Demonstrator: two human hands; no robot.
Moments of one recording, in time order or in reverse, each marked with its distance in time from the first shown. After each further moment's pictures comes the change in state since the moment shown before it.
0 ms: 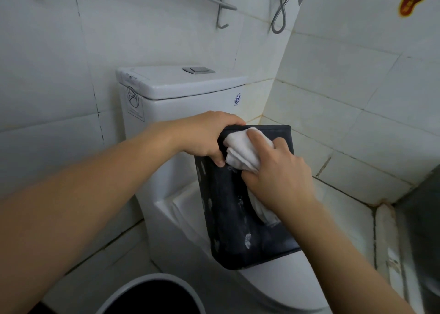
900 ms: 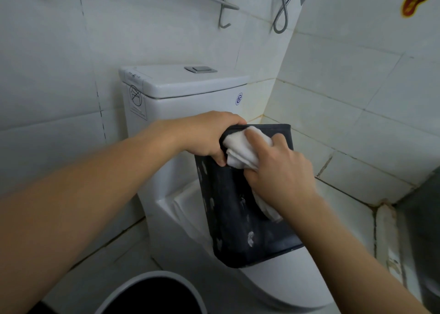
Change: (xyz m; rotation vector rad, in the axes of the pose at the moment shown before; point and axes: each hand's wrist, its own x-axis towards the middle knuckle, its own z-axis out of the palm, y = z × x) left_hand -0.005 0.004 -0.002 0.063 -0.010 0.001; right_hand 0.002 -0.001 0.000 -0.072 0.016 -0.053
